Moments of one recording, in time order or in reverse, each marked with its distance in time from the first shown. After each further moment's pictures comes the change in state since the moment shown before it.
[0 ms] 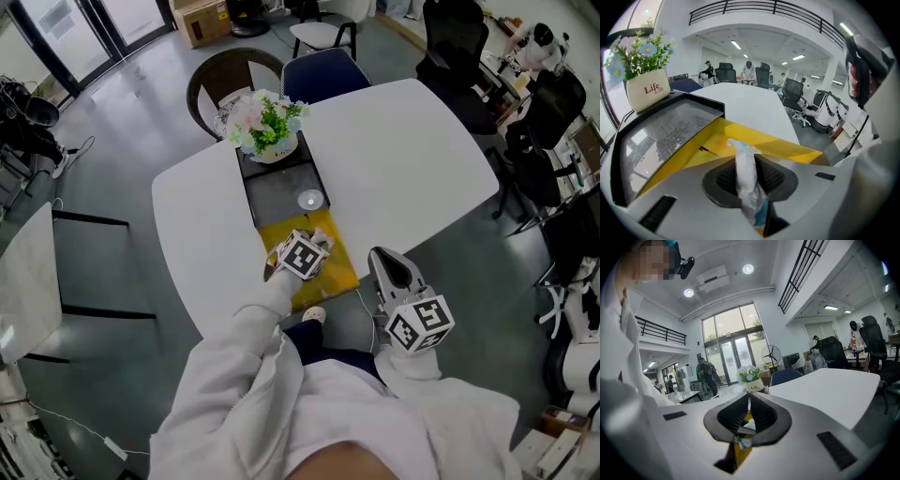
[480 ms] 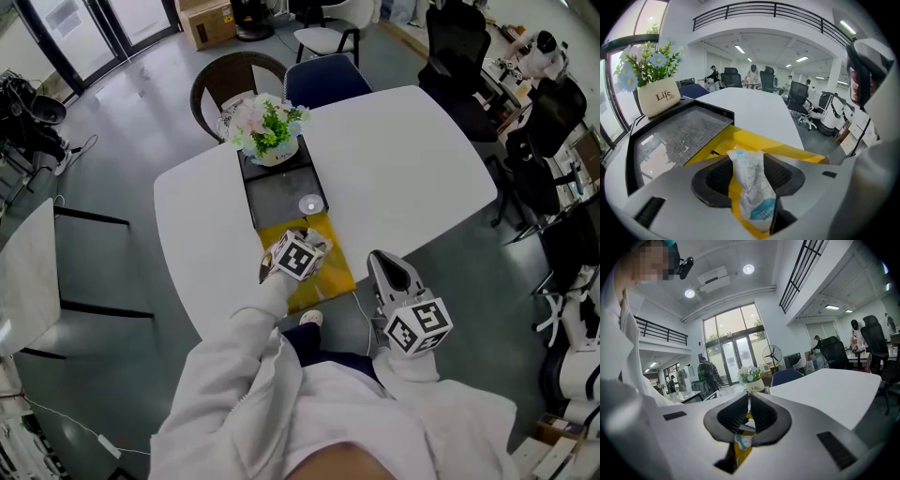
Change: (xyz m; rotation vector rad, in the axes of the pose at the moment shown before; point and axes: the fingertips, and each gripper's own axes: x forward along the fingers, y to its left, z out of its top) left arm -0.009 0.013 0.007 -0.012 -0.048 0.059; right arm -0.004 -0.003 0.002 0.000 -0.001 0.017
